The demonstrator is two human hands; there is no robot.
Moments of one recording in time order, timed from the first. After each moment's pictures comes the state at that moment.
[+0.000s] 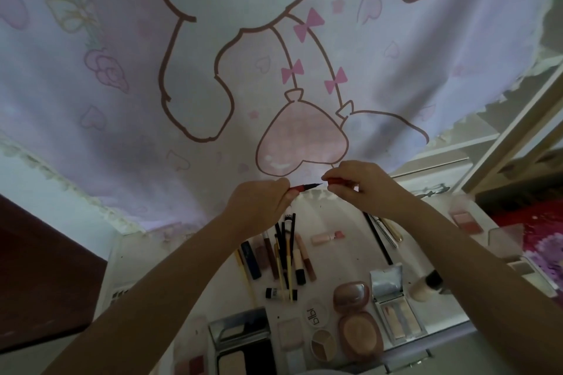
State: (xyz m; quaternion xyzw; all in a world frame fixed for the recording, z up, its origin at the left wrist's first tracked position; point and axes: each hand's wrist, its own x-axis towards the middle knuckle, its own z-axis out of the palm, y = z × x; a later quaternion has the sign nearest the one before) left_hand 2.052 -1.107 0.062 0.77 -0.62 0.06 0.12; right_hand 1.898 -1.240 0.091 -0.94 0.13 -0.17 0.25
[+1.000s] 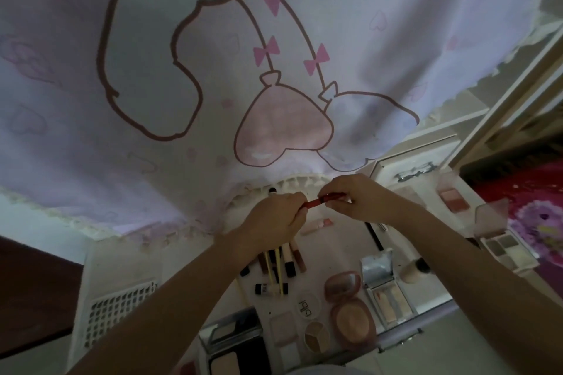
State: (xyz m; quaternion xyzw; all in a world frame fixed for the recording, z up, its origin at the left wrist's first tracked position) left_hand 2.031 -1.137 0.018 0.73 -0.65 -0.14 0.16; right_hand 1.894 -1.263 0.049 -0.95 0.15 -0.03 0.27
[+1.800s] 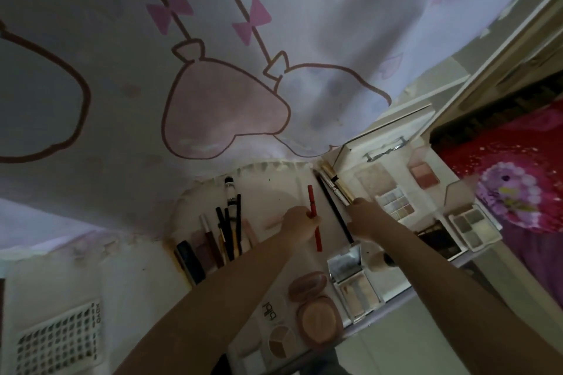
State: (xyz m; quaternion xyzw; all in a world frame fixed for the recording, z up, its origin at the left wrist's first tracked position) left_hand 1.957 -1.247 -0.105 0.79 -0.37 -0.45 0.19; right_hand 1.835 -1.320 -0.071 -0.85 0.43 0.26 0.18
